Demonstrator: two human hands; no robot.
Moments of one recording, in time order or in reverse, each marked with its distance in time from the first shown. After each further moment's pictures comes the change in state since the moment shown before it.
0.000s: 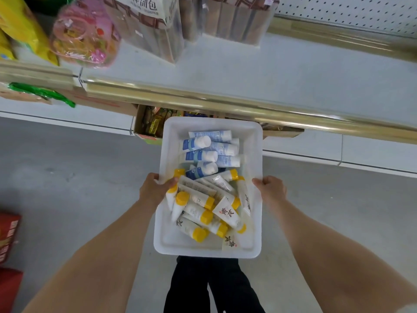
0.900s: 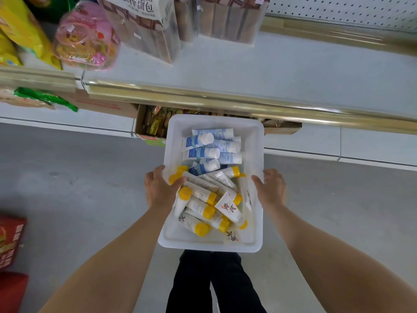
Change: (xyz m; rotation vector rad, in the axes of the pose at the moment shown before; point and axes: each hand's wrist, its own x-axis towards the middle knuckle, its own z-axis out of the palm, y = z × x) left_hand -0.036 -0.002 0.019 0.138 0.225 0.221; right_hand -0.040 0.006 -0.001 -0.004 0.162 -0.194
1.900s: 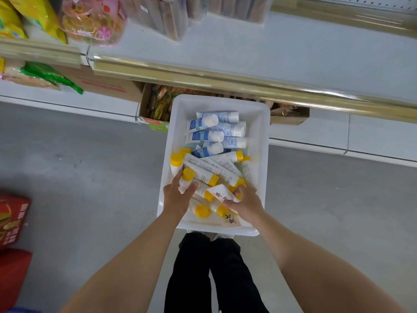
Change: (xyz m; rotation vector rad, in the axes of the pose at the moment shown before) left_hand -0.055 -0.044 0.047 -0.238 -0.238 -0.108; right_hand -0.064 0.035 0.051 -0.123 -0.521 -0.093
